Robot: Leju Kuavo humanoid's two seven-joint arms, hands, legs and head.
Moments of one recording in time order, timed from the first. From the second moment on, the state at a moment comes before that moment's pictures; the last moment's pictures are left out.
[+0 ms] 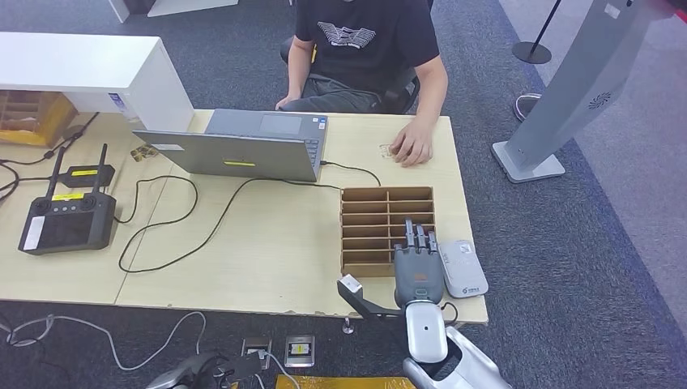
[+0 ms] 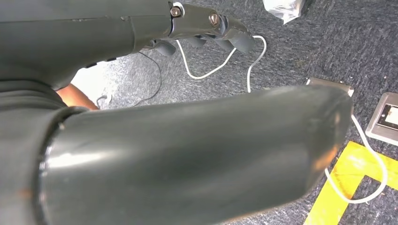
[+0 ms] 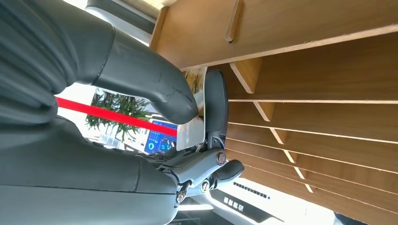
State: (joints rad) left arm -0.23 0.19 -0.92 -0.57 -0.41 -0.02 0.16; right arm -0.39 -0.05 0.91 -0.98 1.41 -0.12 0.66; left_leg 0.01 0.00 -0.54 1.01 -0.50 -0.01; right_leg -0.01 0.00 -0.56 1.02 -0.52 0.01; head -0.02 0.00
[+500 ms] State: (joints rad) left arm -0.23 0.18 -0.92 -0.56 -0.42 -0.02 0.15; right arm -0.38 -0.06 0.90 -1.08 1.54 -0.14 0.66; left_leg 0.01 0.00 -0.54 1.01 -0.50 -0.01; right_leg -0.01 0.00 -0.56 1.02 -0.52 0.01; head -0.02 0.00
